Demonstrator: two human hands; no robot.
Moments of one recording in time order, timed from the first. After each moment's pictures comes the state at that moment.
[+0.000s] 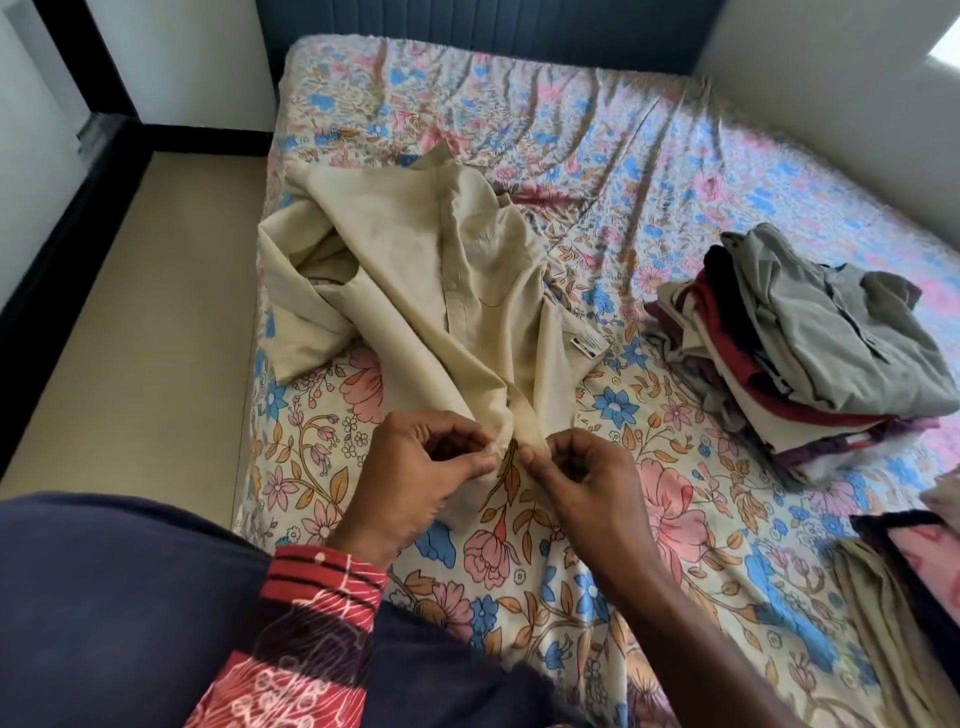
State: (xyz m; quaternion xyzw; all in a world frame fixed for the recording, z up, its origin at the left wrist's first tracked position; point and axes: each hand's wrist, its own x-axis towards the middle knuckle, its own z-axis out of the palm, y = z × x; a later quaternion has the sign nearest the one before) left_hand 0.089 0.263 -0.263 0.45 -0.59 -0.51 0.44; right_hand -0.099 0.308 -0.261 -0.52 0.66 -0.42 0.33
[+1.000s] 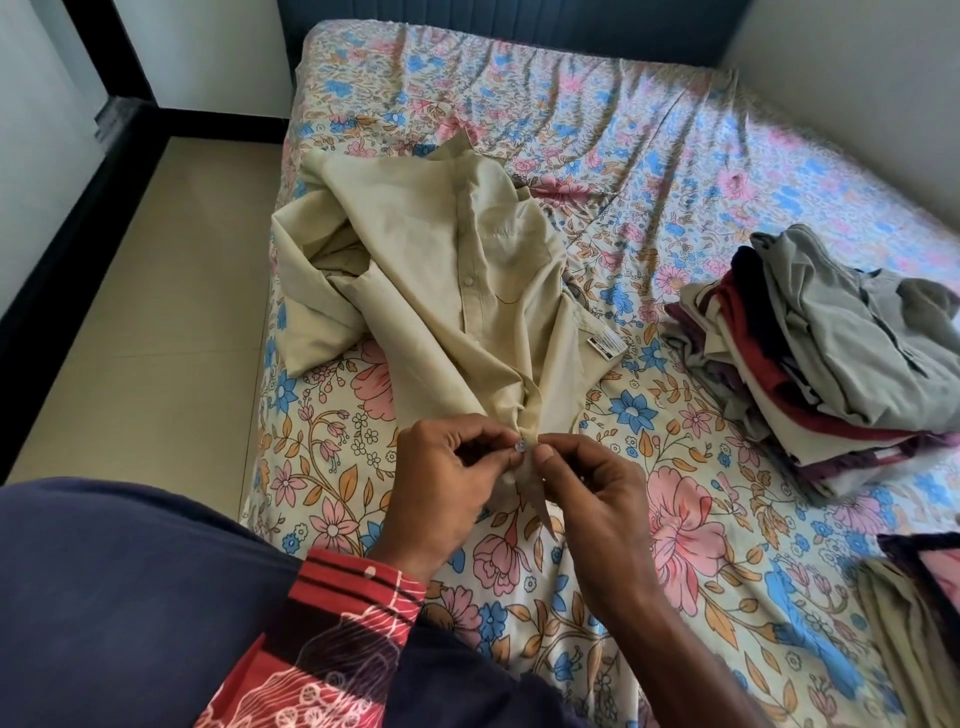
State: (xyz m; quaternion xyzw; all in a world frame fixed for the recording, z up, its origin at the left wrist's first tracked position) left_hand 0.070 0.272 -0.262 0.49 -0.61 -0.41 0.47; right_hand -0.081 0.307 -0.271 -0.48 0.56 -0.54 0.40
